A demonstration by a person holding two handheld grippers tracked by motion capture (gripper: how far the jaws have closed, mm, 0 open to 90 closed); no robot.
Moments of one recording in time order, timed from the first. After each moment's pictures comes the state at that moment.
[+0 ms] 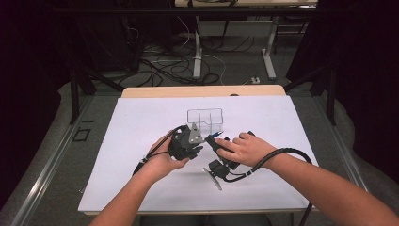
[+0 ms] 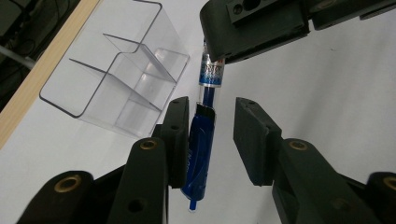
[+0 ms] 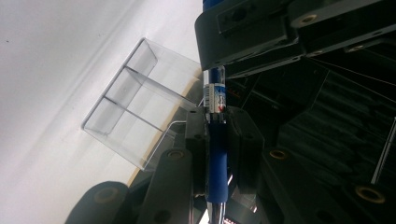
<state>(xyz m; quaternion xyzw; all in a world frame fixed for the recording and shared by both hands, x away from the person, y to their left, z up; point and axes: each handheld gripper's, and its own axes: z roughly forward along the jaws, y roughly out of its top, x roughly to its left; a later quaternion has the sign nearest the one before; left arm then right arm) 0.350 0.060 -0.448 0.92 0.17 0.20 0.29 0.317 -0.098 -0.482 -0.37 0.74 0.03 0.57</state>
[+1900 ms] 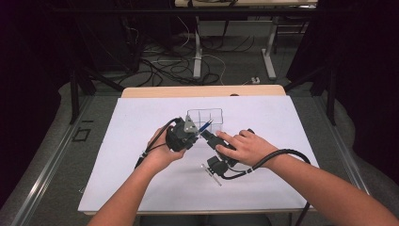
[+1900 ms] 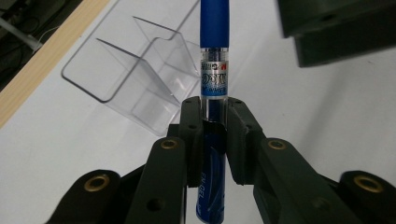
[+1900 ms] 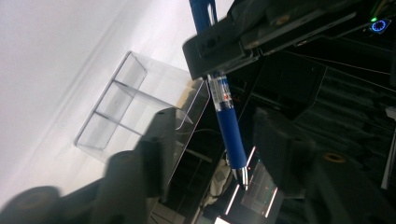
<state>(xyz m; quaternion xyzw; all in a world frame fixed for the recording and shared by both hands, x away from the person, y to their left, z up) 0.379 0.074 -0.450 0.90 0.24 0.19 0.30 0.322 -0.095 -0.471 -0.34 0.75 0.08 0.56</state>
